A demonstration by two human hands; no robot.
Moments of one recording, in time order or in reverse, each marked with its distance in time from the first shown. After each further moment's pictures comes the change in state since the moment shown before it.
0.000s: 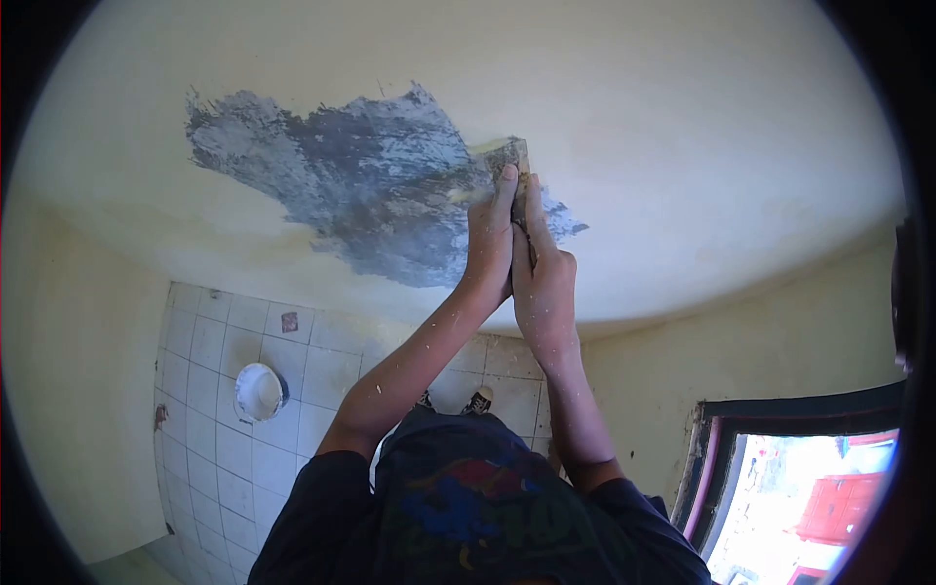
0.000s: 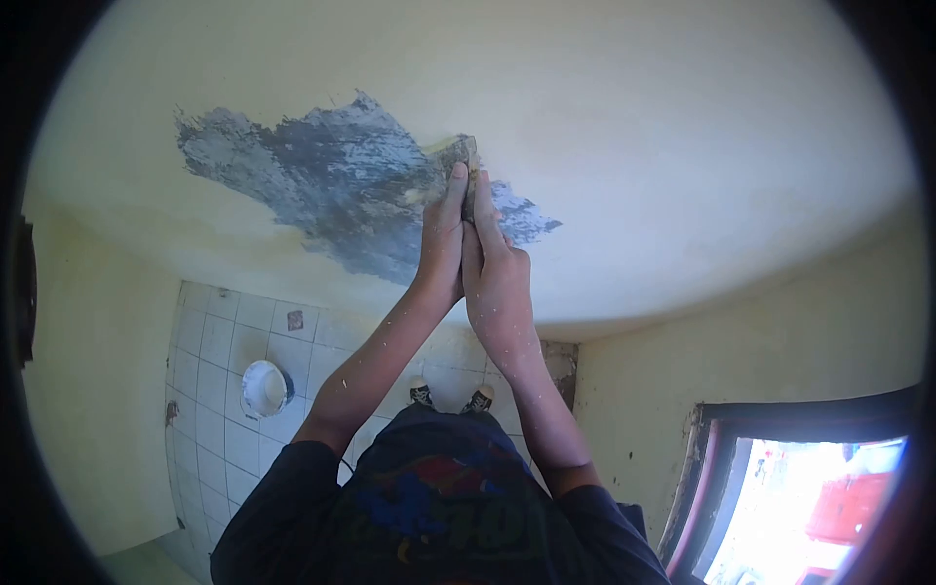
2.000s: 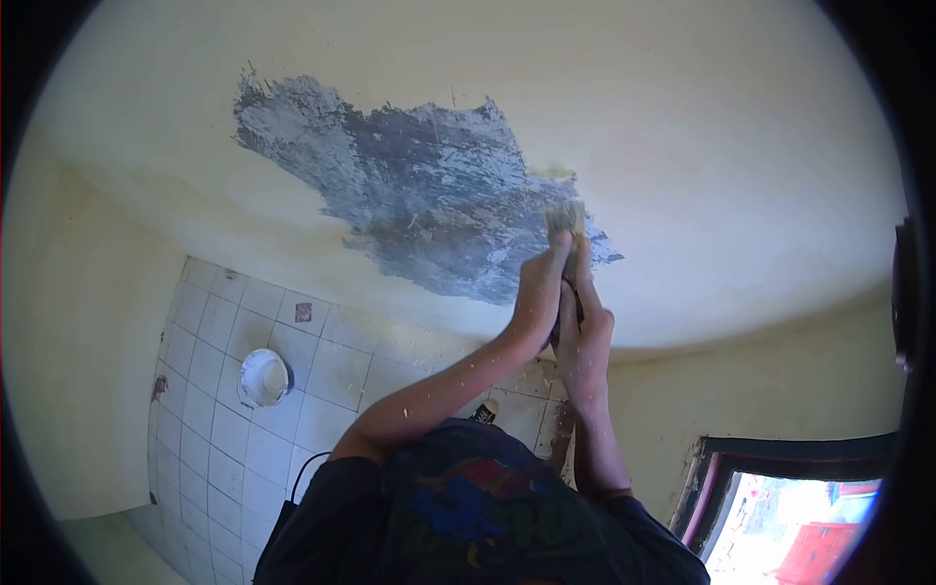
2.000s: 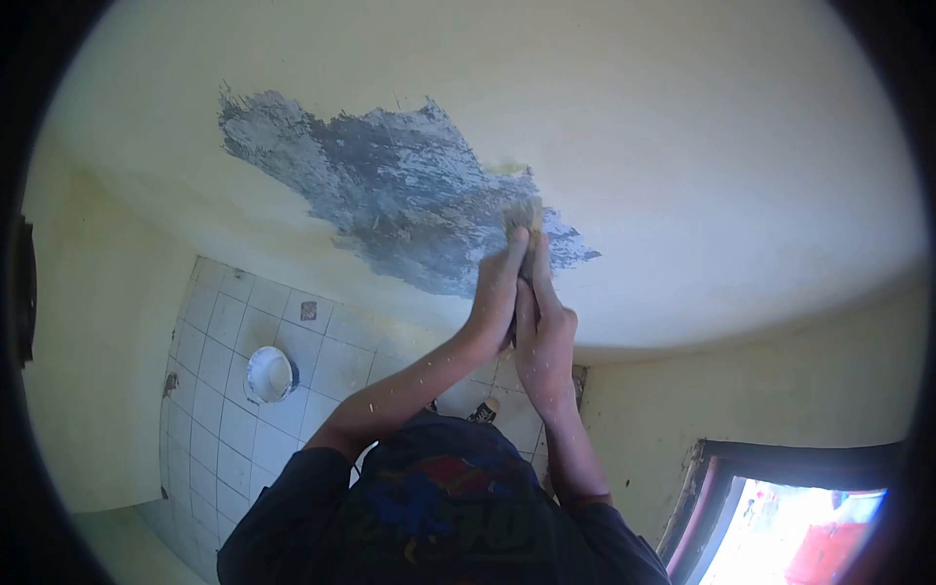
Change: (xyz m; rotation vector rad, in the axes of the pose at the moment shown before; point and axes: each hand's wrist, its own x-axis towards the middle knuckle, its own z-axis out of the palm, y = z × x) left_hand -0.010 -0.035 -0.018 0.041 -0.011 -0.034; right_hand -0.021 0.026 0.002 -0.044 0.051 -0.216
